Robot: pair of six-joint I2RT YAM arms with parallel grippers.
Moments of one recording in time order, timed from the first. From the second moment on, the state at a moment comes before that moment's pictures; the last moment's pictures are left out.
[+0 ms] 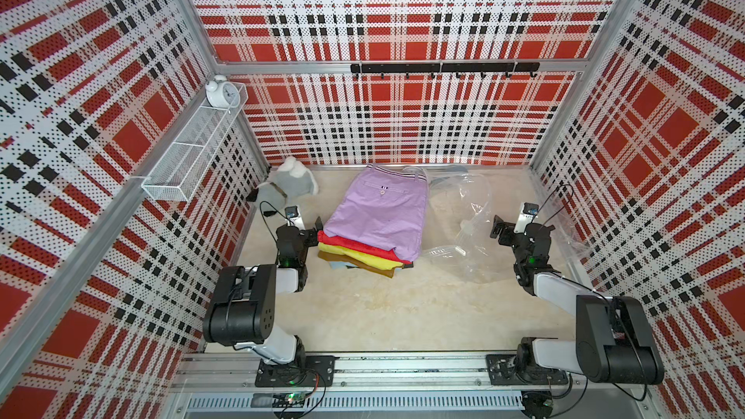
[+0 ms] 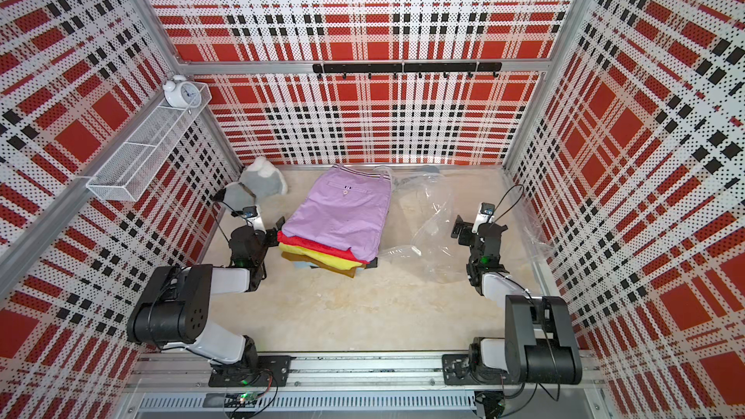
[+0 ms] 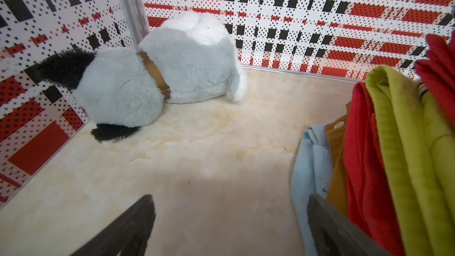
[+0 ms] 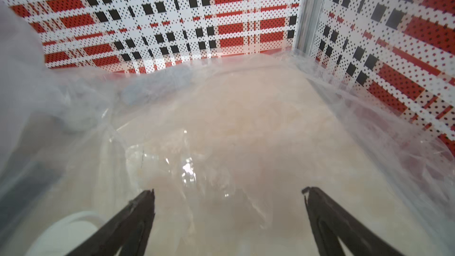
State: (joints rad) left arm 0.03 1.56 0.40 0.91 -0.07 -0.08; right arm -0.04 1.35 0.40 0.66 0.08 0.11
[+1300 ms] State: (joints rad) left arm -0.02 1.56 0.21 1.35 -0.23 -0.05; right arm -0.02 1.56 0.25 1.18 0.05 0.05
